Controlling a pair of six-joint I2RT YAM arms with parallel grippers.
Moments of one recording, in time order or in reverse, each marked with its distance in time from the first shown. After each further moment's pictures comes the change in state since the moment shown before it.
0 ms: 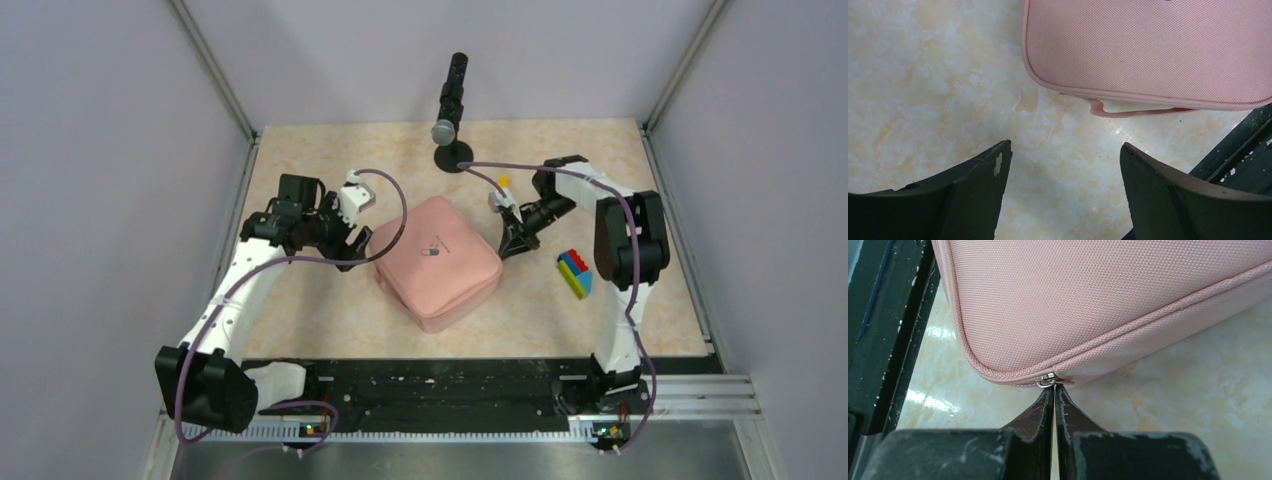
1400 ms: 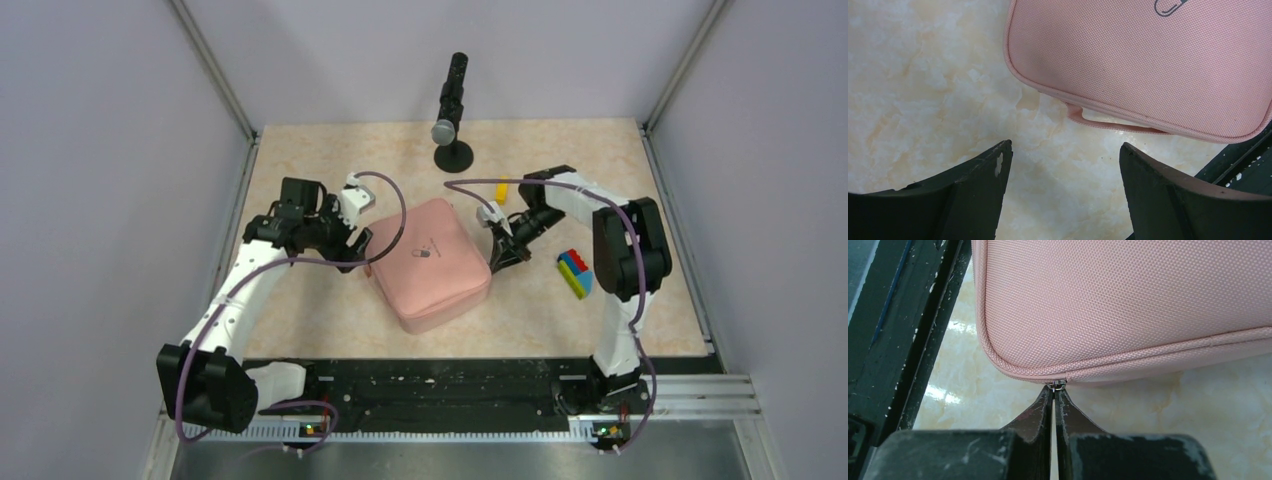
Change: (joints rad) left arm 0.000 -0.001 -0.034 0.037 -0.023 -0.017; right arm 0.092 -0.086 -0.117 0.077 0.003 0.028
